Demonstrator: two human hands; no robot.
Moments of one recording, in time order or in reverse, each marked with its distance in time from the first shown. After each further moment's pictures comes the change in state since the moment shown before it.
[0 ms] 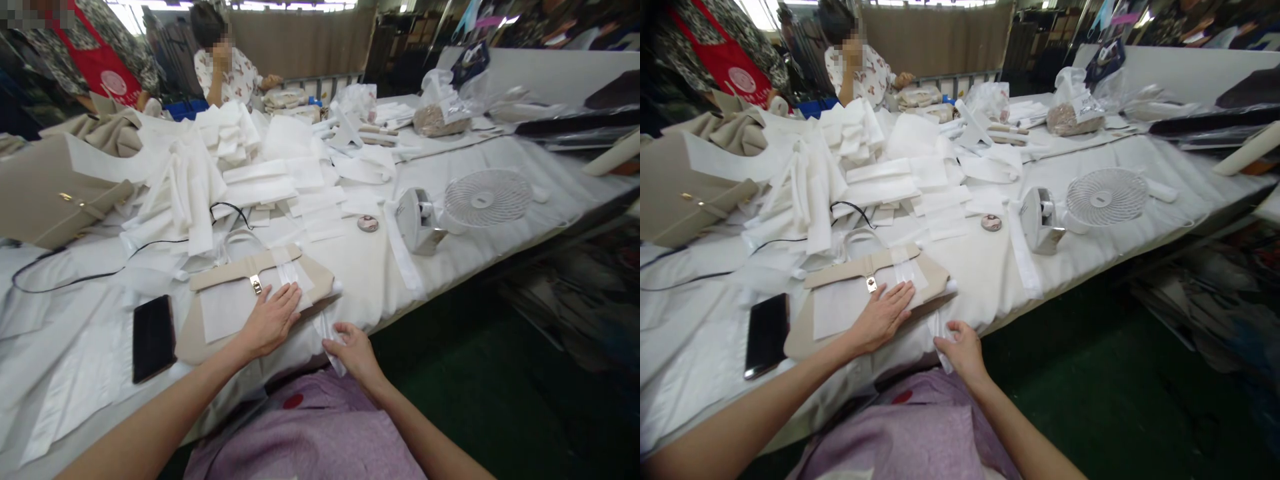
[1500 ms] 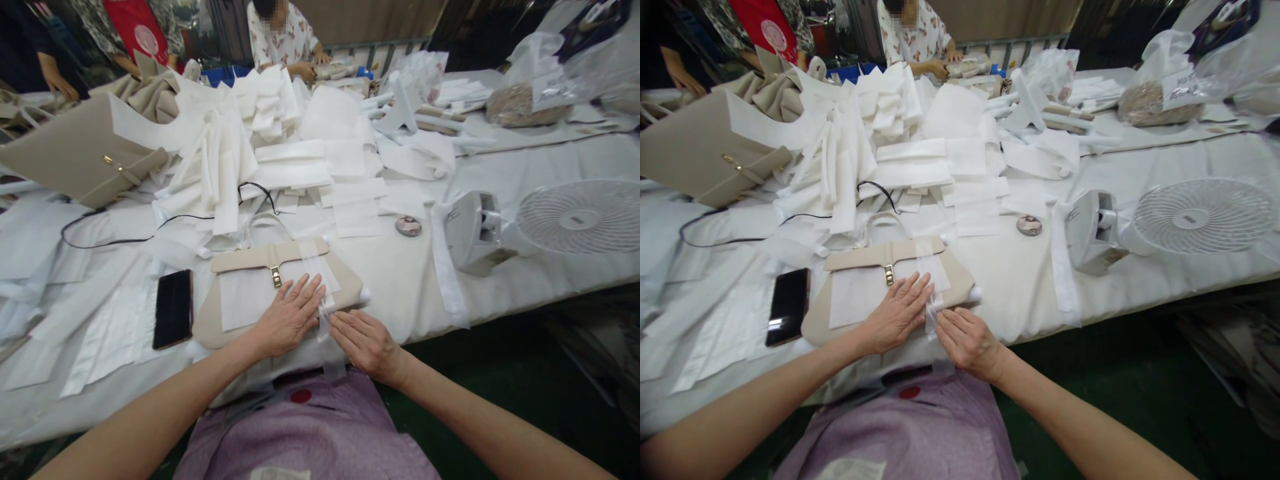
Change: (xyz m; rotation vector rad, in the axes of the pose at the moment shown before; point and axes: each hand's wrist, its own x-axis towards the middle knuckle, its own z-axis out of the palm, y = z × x) left_hand -0.001 -0.004 -0.005 -0.021 -0.006 -0.007; right_hand 0.050 -0.062 -0.022 -0.733 -0.098 -1.713
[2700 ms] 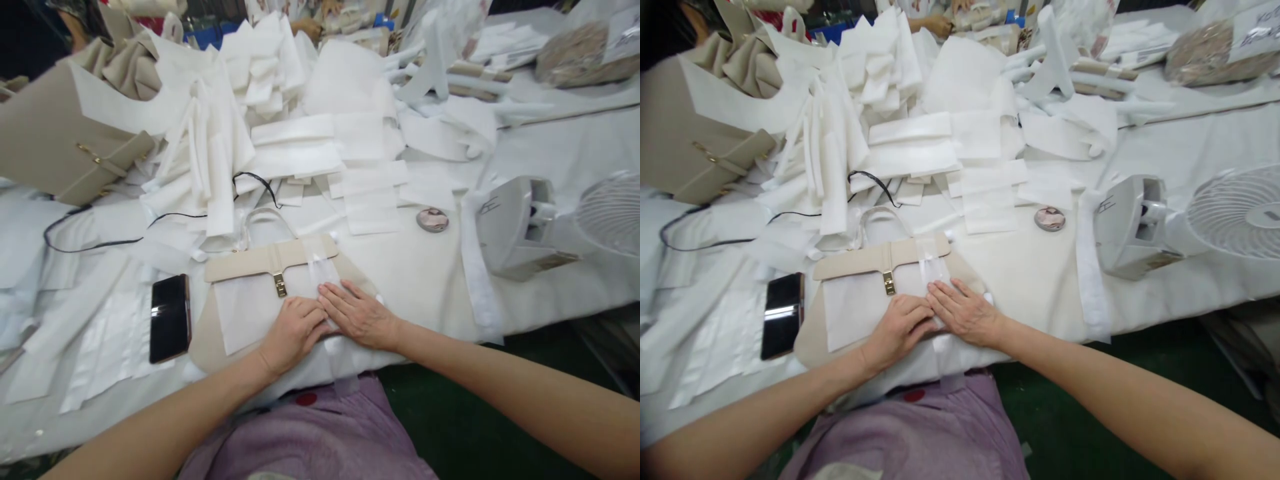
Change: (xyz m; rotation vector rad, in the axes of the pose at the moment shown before) left_hand 0.019 -0.004 0.013 -0.422 0.169 -0.157; right_hand 0.003 0.068 0.058 0.060 -0.394 -0.043
